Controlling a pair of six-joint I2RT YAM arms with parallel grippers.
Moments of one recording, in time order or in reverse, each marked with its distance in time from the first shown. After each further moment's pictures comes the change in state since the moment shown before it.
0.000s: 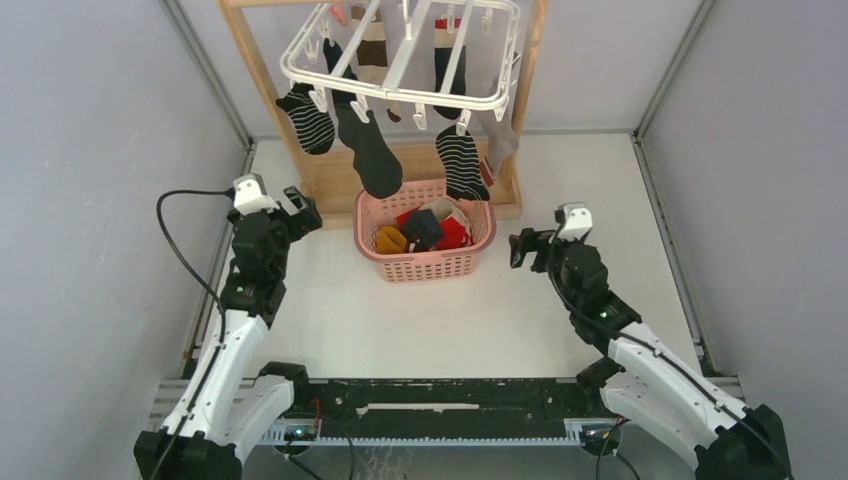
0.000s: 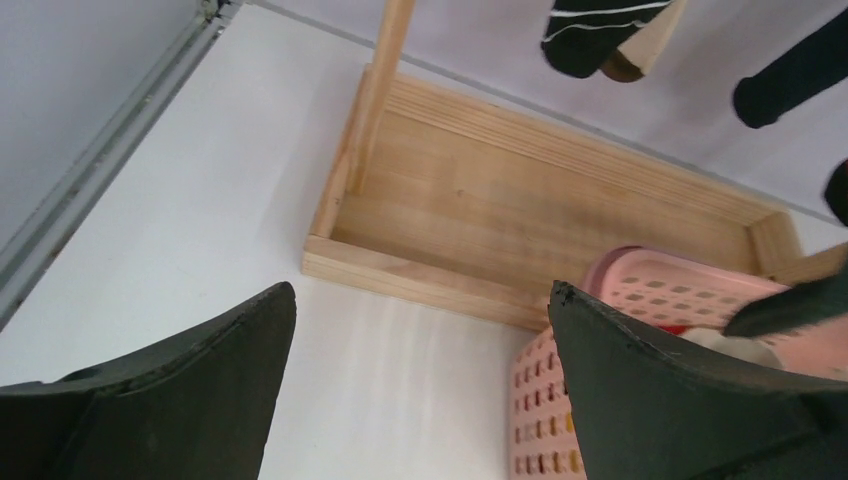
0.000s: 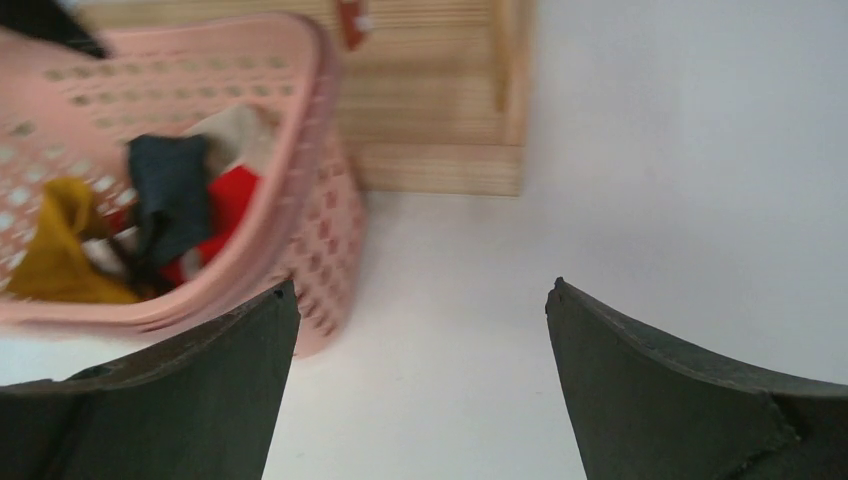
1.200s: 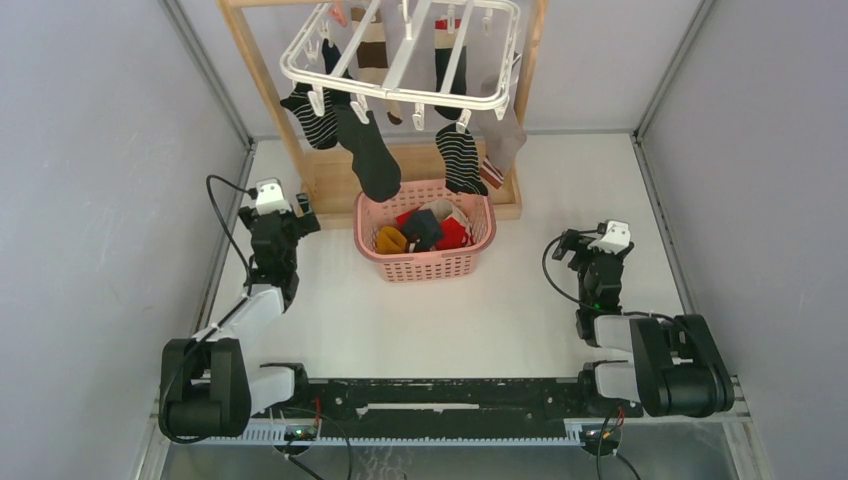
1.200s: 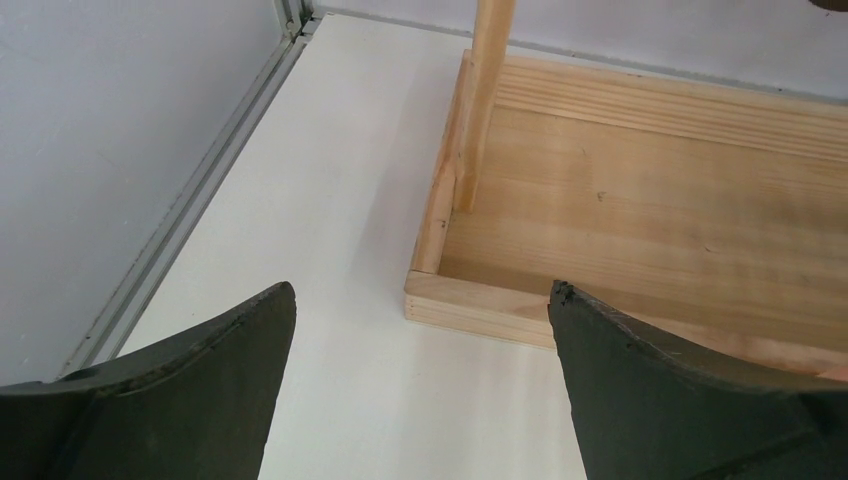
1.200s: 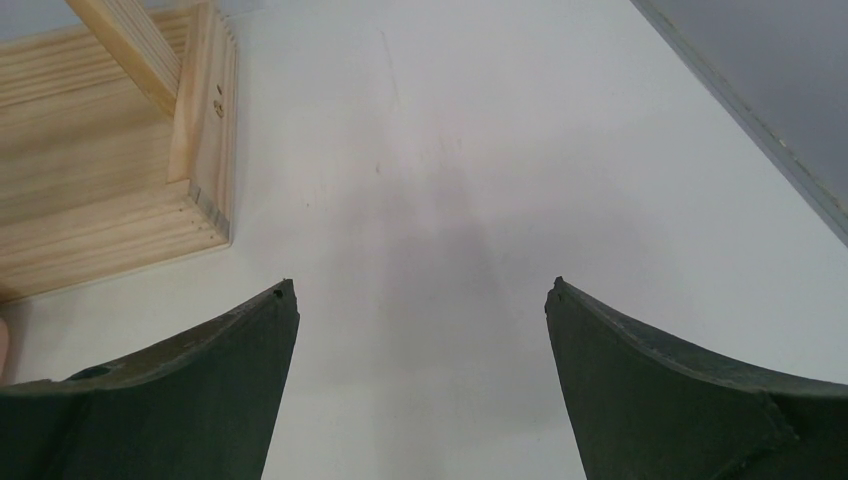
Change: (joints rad) left arm 0.107 0.365 -0.207 0.587 -0.008 0.279; right arm -0.505 0.486 -0.351 0.932 -0.037 -0.073
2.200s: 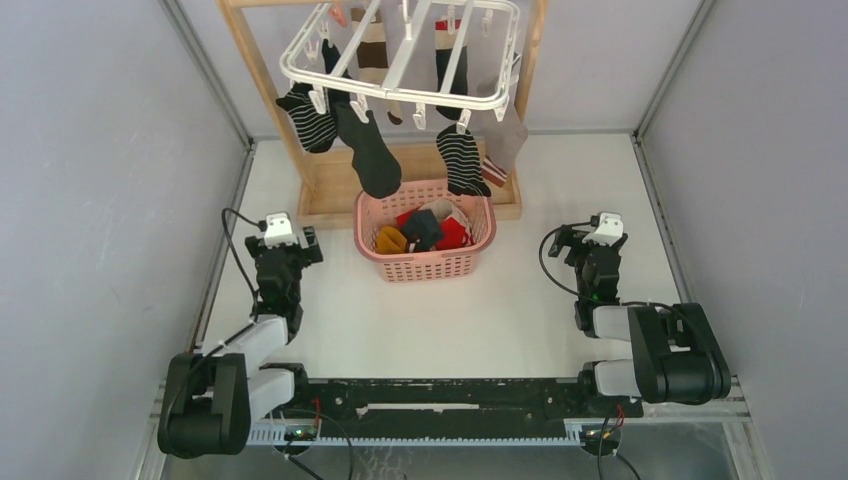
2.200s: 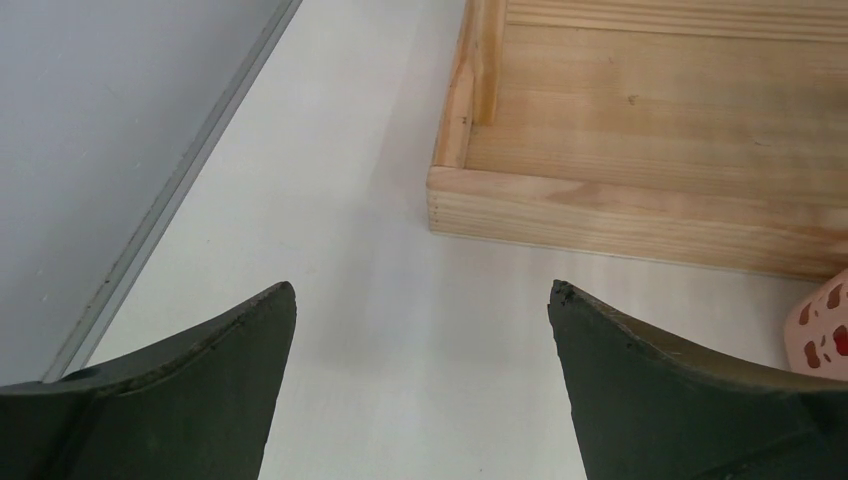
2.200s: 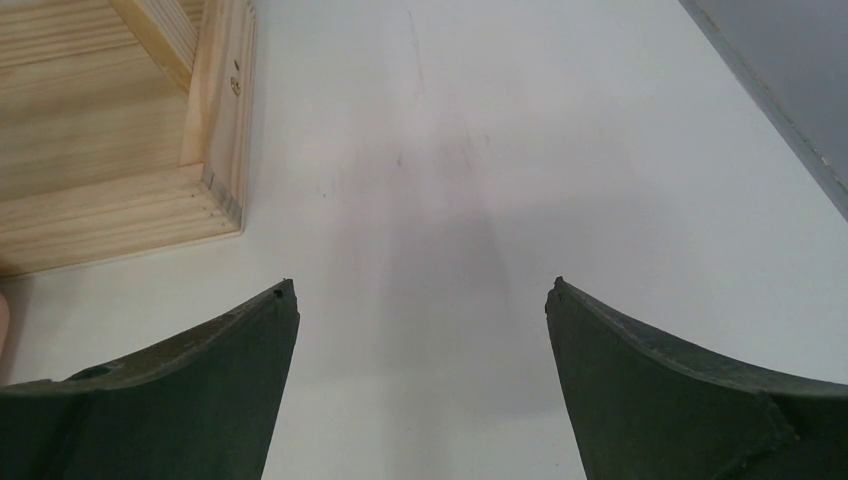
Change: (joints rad) left arm 0.000 -0.096 -0.267 0.166 0.010 0.078; right arm 0.000 0.072 0.061 -0.019 -0.063 -0.033
